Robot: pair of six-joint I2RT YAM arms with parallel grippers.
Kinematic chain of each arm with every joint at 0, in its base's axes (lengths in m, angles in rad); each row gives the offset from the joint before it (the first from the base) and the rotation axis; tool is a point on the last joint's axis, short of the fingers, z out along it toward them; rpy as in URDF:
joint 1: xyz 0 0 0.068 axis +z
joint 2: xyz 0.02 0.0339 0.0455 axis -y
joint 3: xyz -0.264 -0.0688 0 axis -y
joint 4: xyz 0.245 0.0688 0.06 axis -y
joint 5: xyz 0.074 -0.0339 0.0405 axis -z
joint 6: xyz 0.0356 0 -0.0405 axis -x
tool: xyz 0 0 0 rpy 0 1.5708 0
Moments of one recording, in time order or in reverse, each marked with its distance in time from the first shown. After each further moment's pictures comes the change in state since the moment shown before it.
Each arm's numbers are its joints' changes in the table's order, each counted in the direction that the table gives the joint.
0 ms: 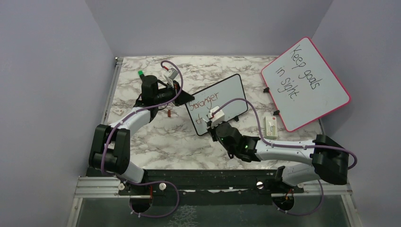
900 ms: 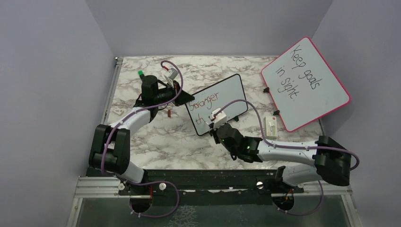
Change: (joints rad) left arm 0.000 0.000 0.000 0.000 0.000 0.000; right arm -0.003 0.026 -0.023 -0.077 -0.010 -0.059
